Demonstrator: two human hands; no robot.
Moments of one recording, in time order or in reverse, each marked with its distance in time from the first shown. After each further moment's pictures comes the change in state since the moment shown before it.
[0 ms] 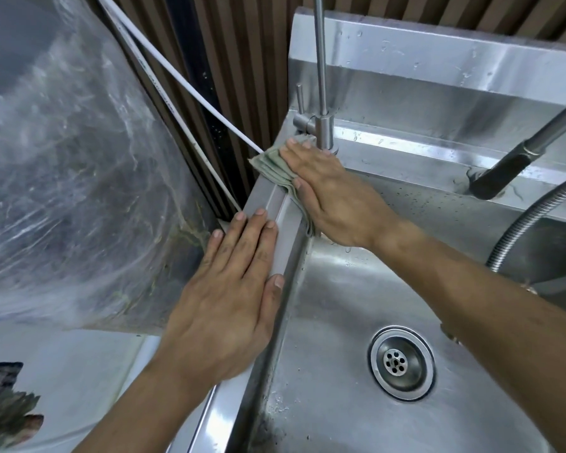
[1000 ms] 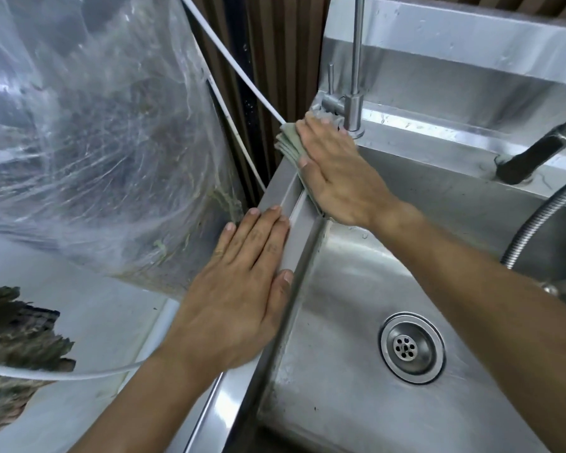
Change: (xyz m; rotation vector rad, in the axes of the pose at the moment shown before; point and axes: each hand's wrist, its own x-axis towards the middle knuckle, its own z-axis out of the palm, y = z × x) left_hand -0.036 0.002 -0.008 -0.028 -0.014 -0.022; right_hand 0.006 -0.033 0.007 0.016 -0.029 0.070
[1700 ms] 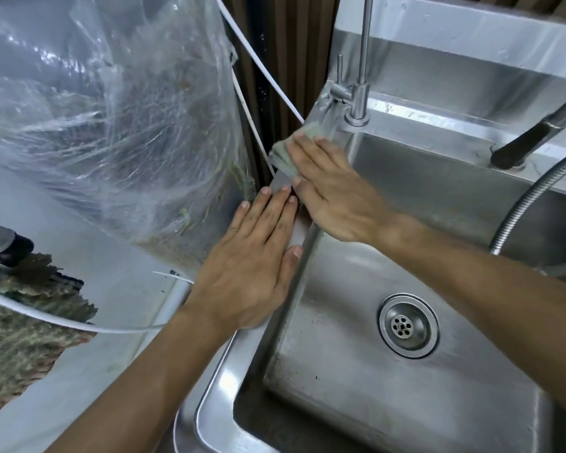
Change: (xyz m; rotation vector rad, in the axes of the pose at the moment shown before) left_hand -0.005 0.003 -0.001 0.017 -0.037 -0.005; right_hand -0.036 -0.033 0.004 -0.008 -0.077 -0.037
